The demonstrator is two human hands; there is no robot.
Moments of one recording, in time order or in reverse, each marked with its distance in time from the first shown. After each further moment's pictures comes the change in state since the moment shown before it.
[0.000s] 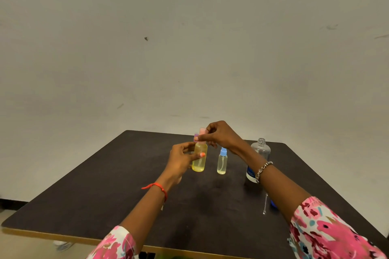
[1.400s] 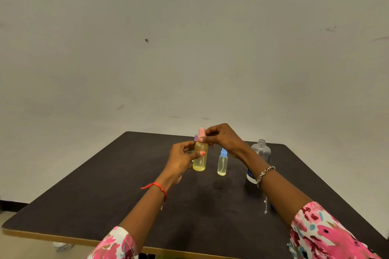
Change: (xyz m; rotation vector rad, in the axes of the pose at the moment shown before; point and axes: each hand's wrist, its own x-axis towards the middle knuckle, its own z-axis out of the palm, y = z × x) left_hand -0.002 0.007 -0.001 -0.021 -0.017 0.036; right_hand -0.008 0.003 0.000 0.154 -0.023 -0.040
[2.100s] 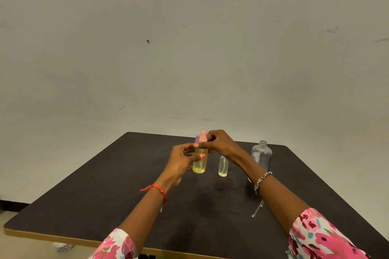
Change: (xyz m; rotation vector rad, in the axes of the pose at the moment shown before) left_hand -0.002 -0.003 -0.005 0.001 -0.019 -0.011; right_hand 0.002 0.009 0.015 -0.016 0.021 0.048
